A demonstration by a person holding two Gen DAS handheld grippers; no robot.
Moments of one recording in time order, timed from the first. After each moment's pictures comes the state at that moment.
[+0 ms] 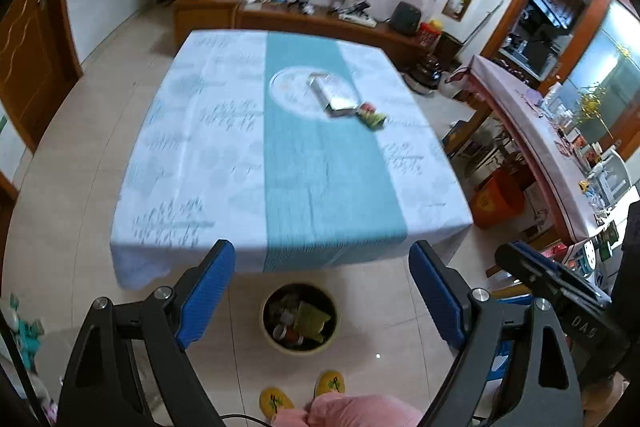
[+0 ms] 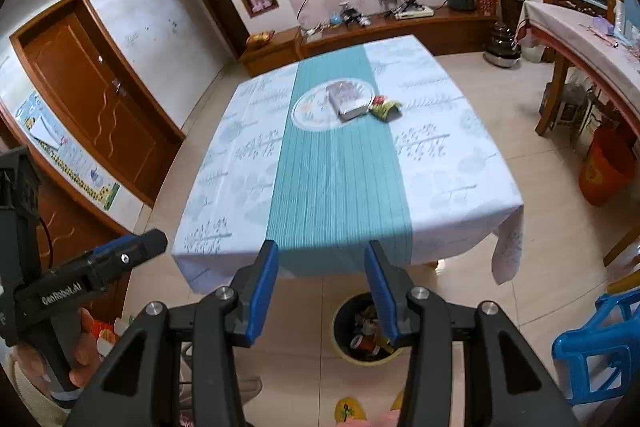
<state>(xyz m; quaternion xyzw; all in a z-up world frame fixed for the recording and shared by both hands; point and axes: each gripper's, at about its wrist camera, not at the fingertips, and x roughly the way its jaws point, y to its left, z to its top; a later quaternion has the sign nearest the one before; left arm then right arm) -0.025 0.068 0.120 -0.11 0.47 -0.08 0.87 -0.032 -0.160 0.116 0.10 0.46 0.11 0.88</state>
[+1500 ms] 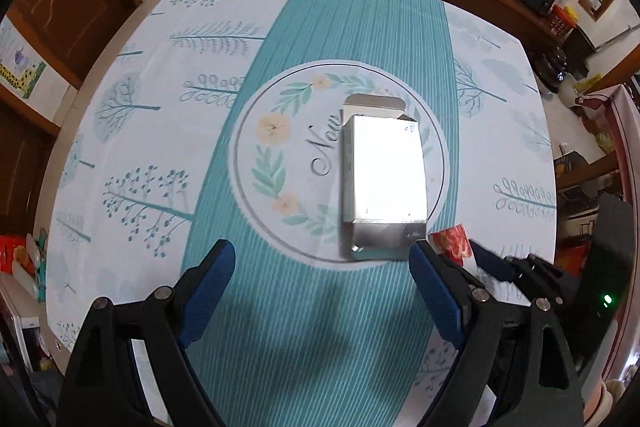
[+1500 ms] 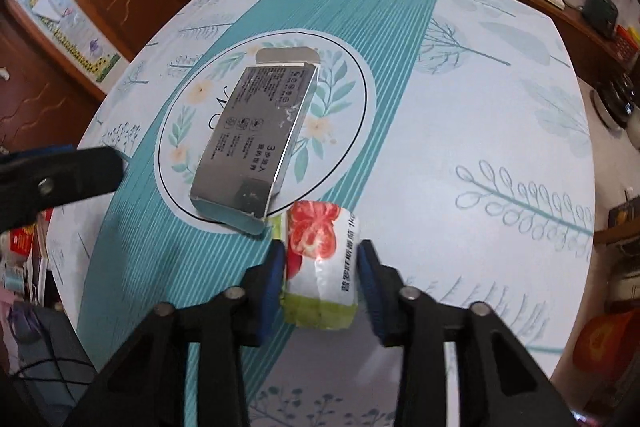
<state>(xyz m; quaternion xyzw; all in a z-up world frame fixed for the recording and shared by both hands) 0.368 -0.014 -0.033 -0.14 0.61 0.12 0.77 0.382 -0.176 -0.086 -0.08 0.58 0.29 0.75</state>
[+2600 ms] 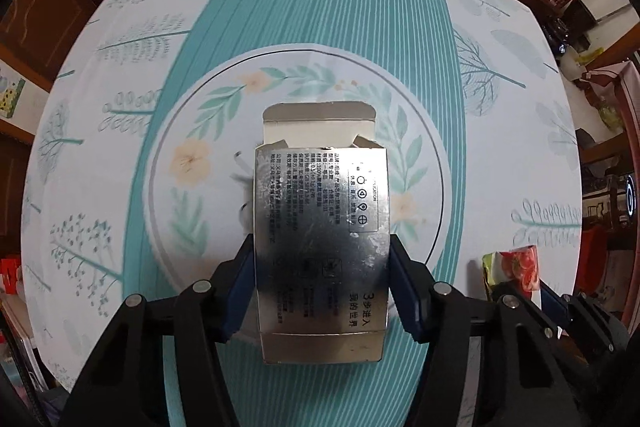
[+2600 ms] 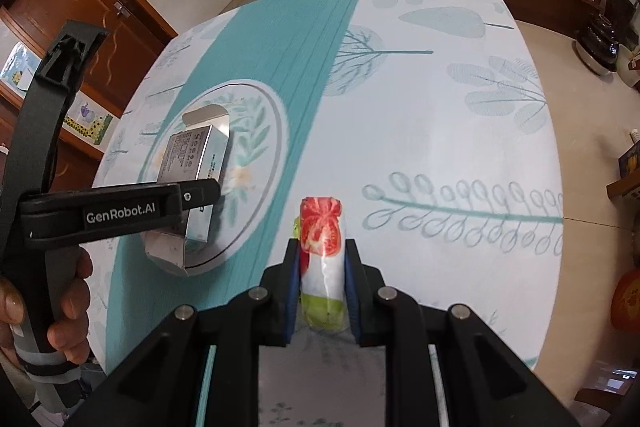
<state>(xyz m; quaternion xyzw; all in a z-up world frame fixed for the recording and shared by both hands) 0.438 -0.039 -0.092 -0.11 0.64 0.10 0.75 0.412 -0.228 -0.078 0.02 0.58 0.25 0.77</state>
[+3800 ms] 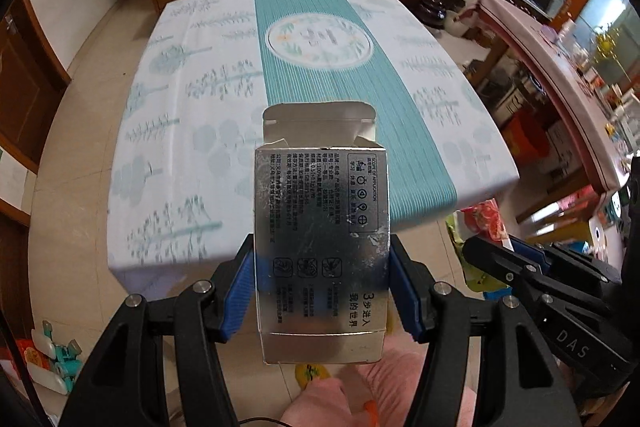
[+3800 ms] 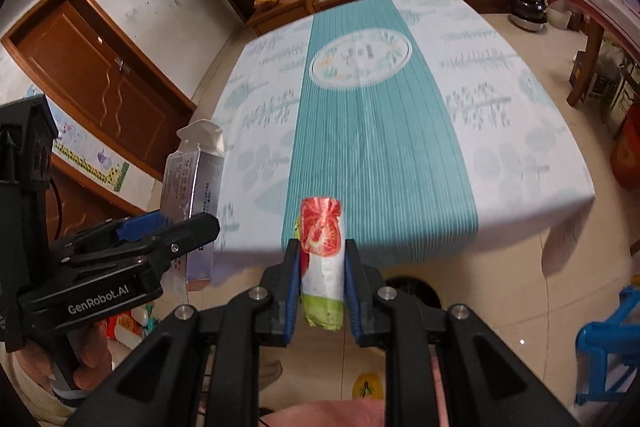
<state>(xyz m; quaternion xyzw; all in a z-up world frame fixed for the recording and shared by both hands) 0.034 0.067 0.044 -0.03 0.56 -0.09 0.83 0.016 -0.111 0.042 0.11 0.53 0.15 0.83</state>
